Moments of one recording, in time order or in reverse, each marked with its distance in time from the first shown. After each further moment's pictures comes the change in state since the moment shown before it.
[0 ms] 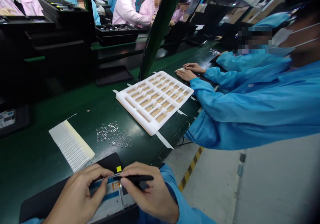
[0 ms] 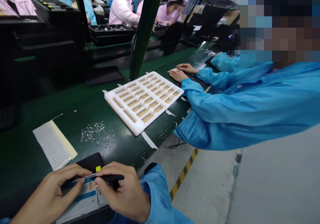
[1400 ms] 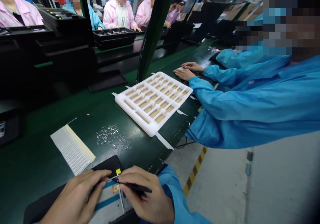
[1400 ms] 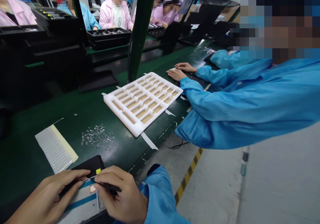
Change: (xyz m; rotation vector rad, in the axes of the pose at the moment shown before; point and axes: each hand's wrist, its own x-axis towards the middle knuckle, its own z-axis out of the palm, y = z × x) left_hand -0.002 -0.005 -0.013 0.242 0.103 0.246; right_hand -0.009 0.010 0.006 0.007 -0.014 -0.141
